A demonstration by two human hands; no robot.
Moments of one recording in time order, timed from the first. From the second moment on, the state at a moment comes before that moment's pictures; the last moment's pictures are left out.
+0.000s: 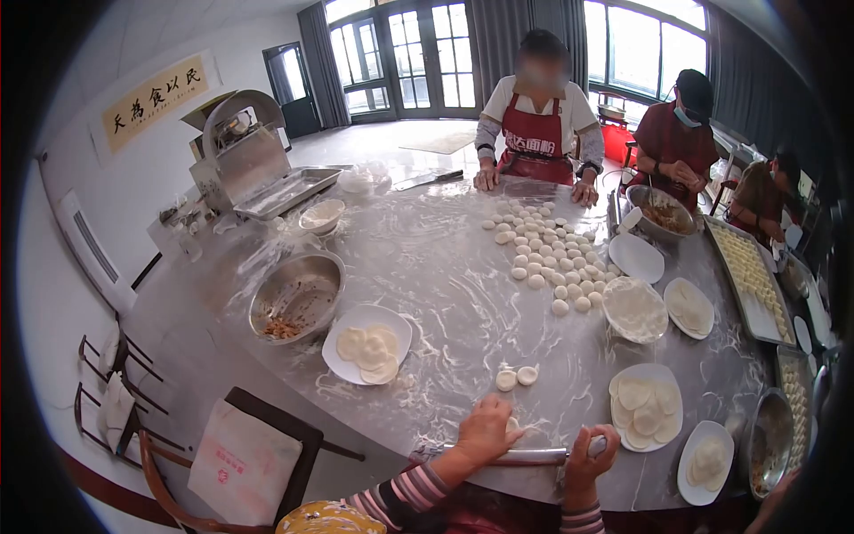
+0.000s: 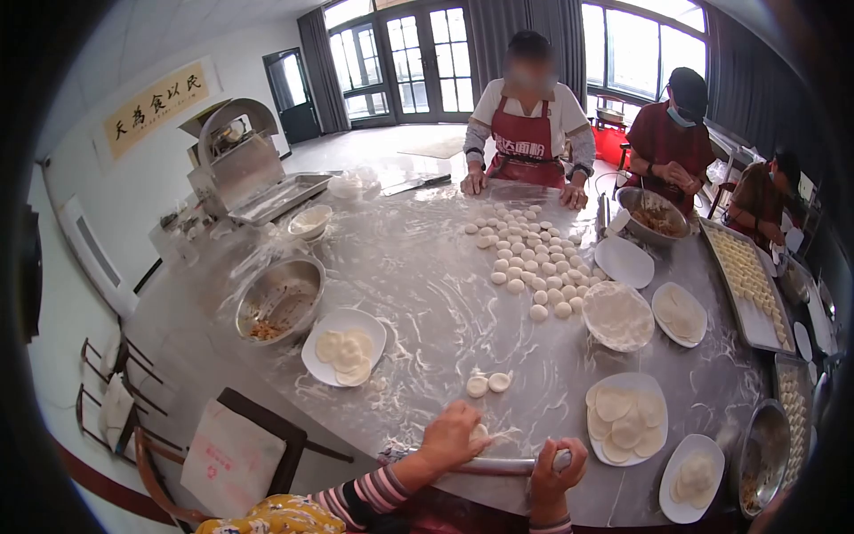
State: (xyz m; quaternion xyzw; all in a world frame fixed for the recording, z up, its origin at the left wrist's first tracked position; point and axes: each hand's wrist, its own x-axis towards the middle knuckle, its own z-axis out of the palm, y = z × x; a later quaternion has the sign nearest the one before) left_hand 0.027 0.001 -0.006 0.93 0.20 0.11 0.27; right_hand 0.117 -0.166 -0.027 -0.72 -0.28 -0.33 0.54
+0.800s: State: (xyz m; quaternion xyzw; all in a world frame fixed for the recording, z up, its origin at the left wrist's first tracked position) left_hand 0.028 -0.007 -0.012 0.91 0.10 0.21 0.36; right_hand 0.117 -0.168 -0.029 -0.72 -0.28 -0.32 0.55
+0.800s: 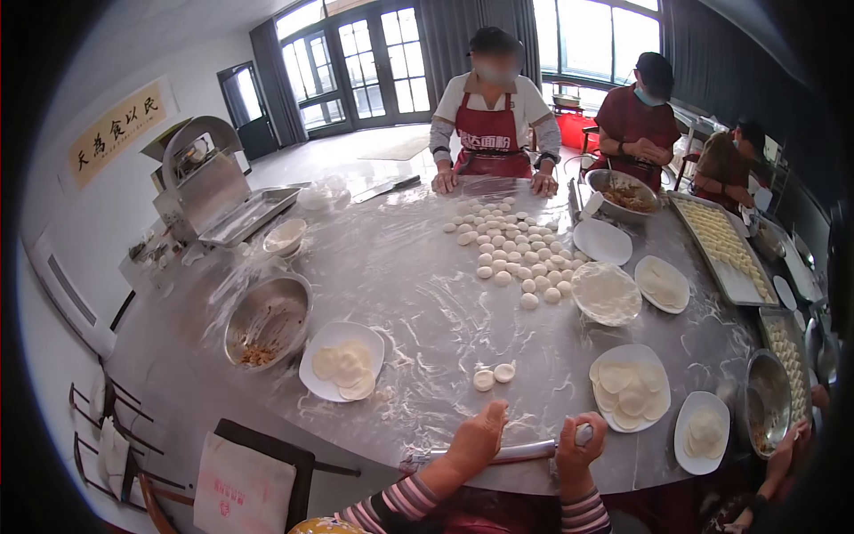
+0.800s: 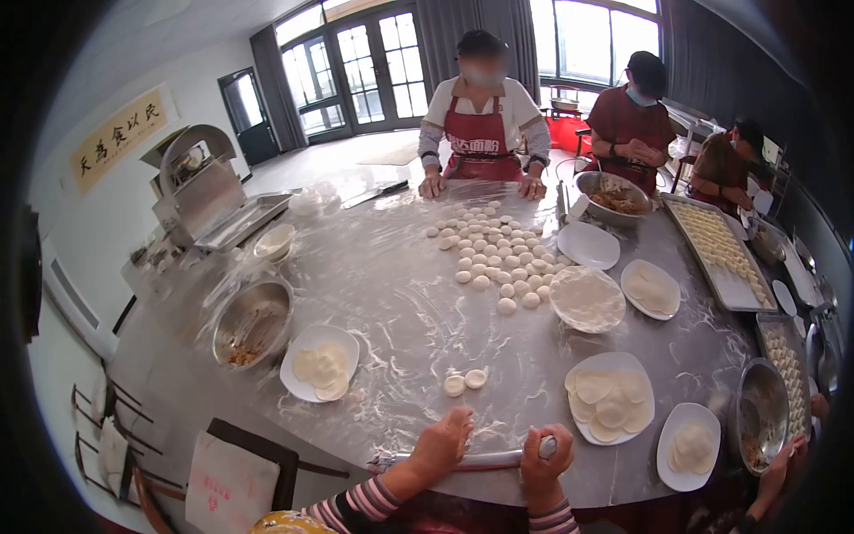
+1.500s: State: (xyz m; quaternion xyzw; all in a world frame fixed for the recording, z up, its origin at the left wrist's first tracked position) left_hand 0.029 -0.003 -0.017 0.92 0.00 0.22 0.32; right_hand 0.117 -0.165 -0.019 -0.71 -0.30 -0.33 0.54
